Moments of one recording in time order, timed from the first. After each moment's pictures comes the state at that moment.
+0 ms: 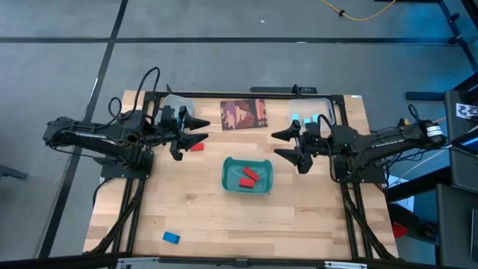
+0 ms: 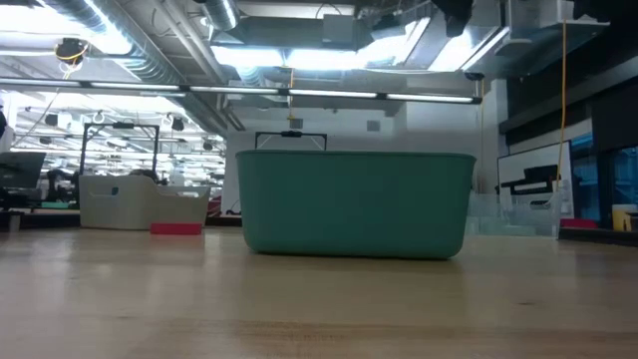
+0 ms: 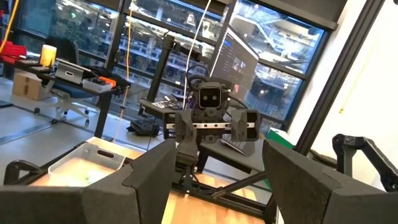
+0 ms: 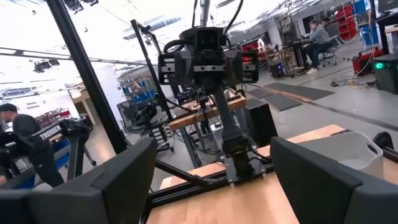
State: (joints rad) left arm -0.04 0.83 0.74 0.32 -0.14 -0.33; right arm 0.11 0.99 0.59 0.58 0.10 0.35
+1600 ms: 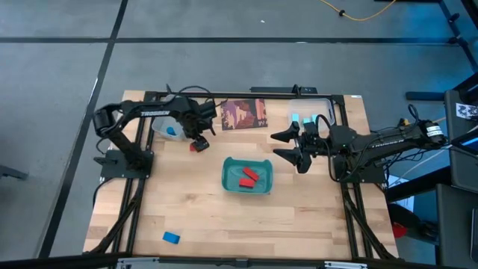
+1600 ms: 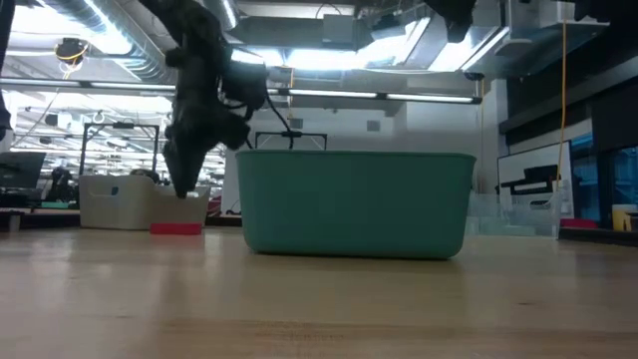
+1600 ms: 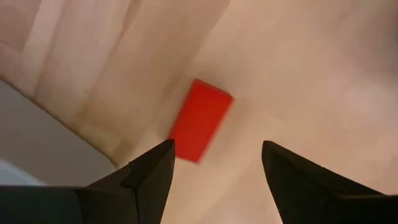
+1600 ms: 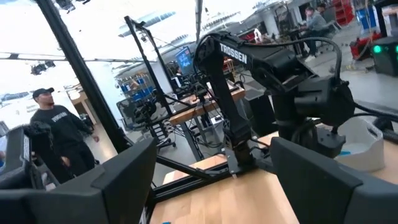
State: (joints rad) left arm 0.46 1.60 1.06 -0.96 0.15 -0.15; right arm 0.11 0.99 0.59 0.55 0.12 0.41
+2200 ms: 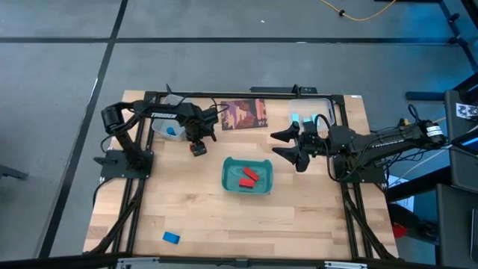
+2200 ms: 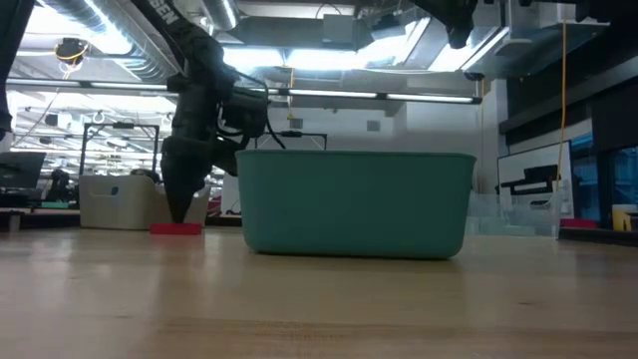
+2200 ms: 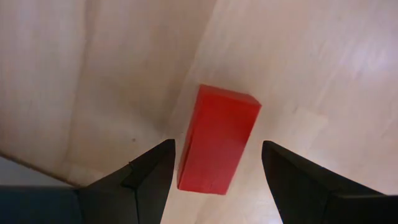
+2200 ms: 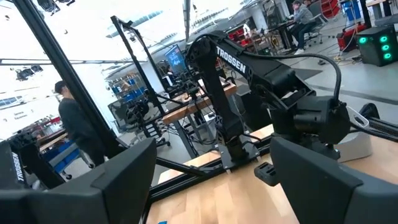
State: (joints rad) left arm 0.46 1.70 0.98 -0.84 0.13 0.06; right arm 0.11 0.99 0.59 0.52 0.15 0.44
